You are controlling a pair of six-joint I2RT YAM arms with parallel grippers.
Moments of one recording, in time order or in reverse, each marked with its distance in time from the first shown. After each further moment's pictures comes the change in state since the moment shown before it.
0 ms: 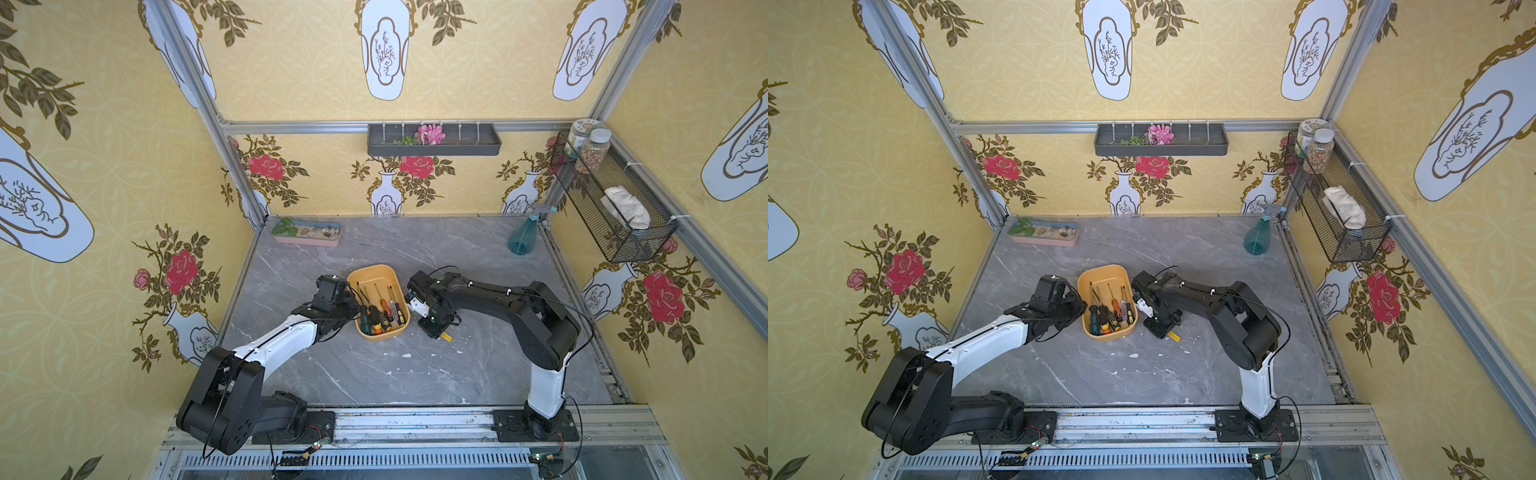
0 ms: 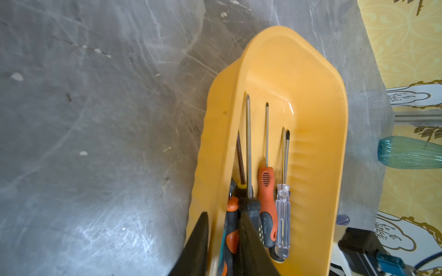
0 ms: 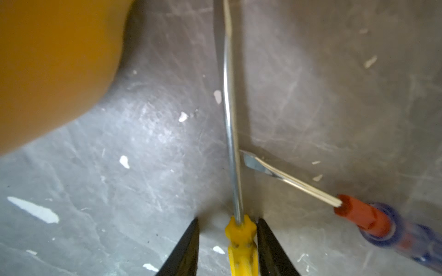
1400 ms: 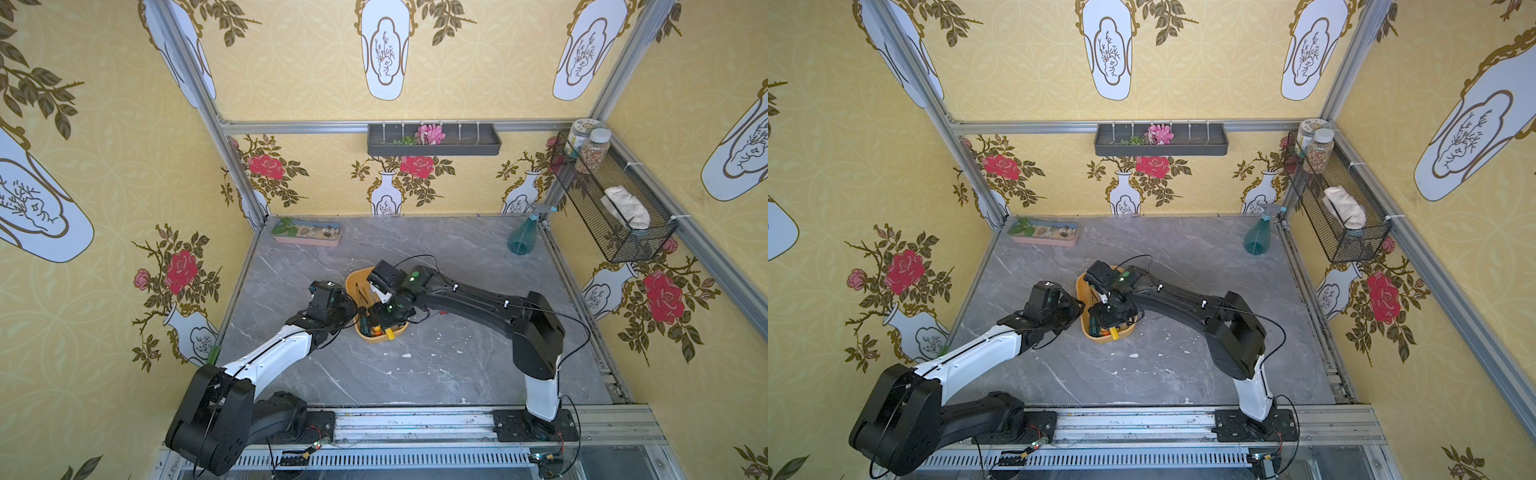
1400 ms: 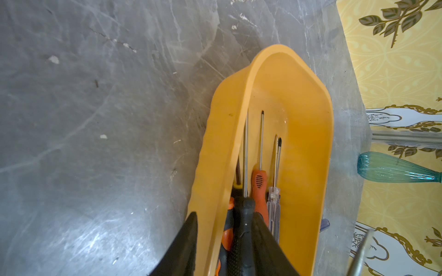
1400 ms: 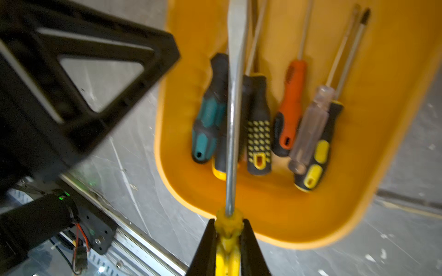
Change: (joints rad) left arm -0.001 -0.093 -0.072 0.029 -0.032 -0.086; right arm 0.227 0.087 0.461 -0.043 -0.114 0.573
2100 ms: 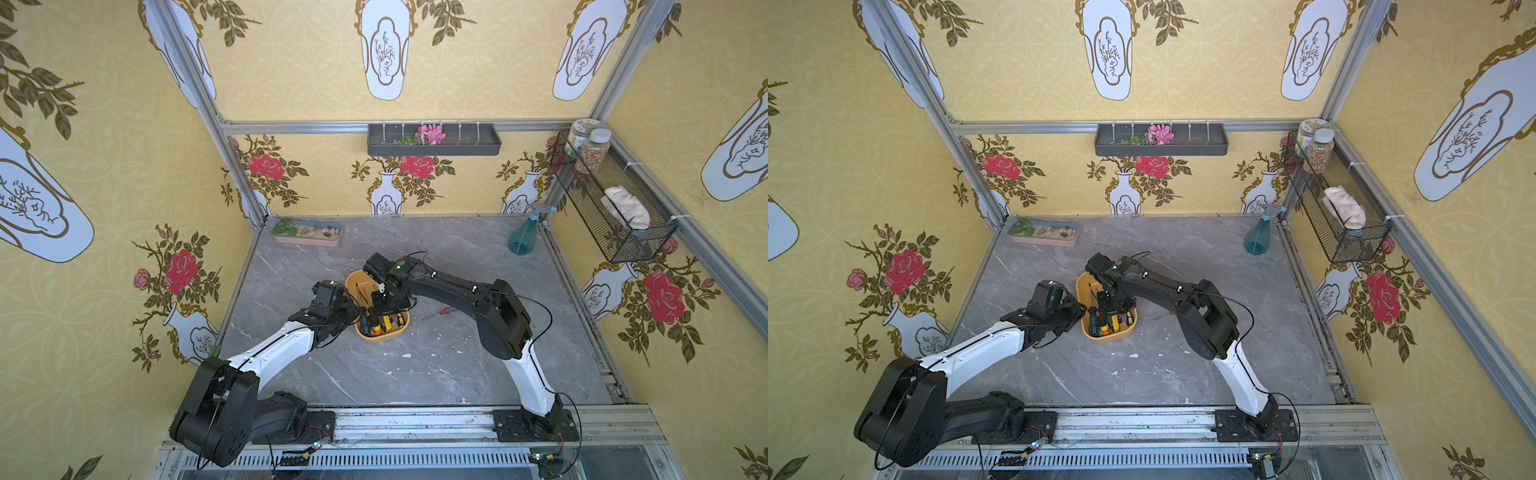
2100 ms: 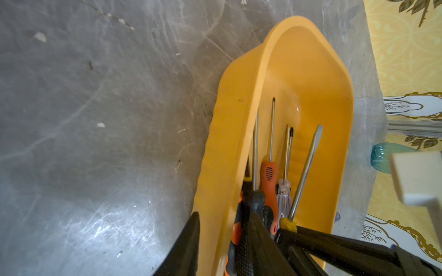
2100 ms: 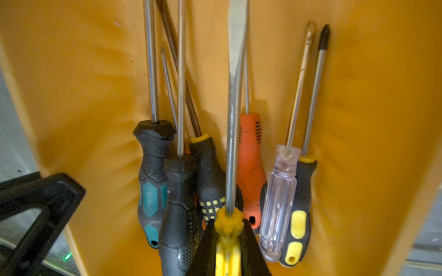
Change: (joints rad) left arm 0.000 0.048 0.023 -0.037 0.037 0.019; right arm -0.097 0.204 0.146 -0.053 0.016 0.077
